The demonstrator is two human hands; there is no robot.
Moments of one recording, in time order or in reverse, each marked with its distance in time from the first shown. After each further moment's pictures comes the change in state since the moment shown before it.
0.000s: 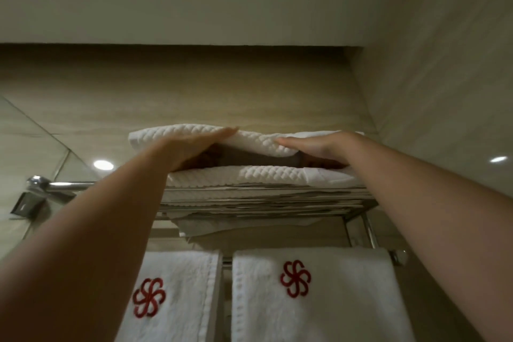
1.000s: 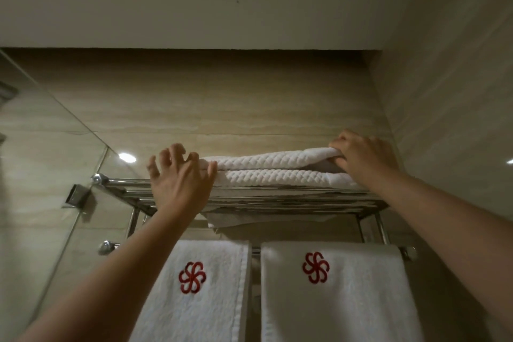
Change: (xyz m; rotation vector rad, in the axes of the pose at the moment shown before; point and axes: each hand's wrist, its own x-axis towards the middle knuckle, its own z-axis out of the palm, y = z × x) left_hand -0.045 -0.078 0.007 0.760 0.778 0.193; right_hand -0.020 0.035 0.019 -0.636 0.925 -0.449
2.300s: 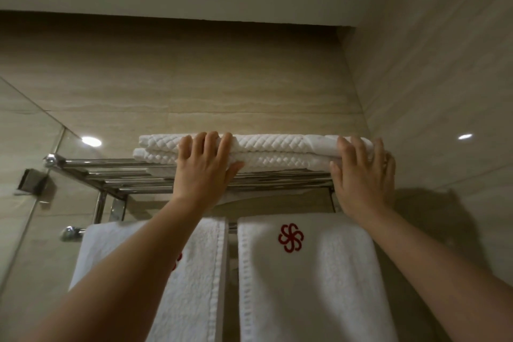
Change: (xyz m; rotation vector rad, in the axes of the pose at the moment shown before) left_hand -0.022 0.049 0.024 -0.035 0.154 0.486; right_hand -0.091 -0.007 0.025 -0.024 -0.039 0.375
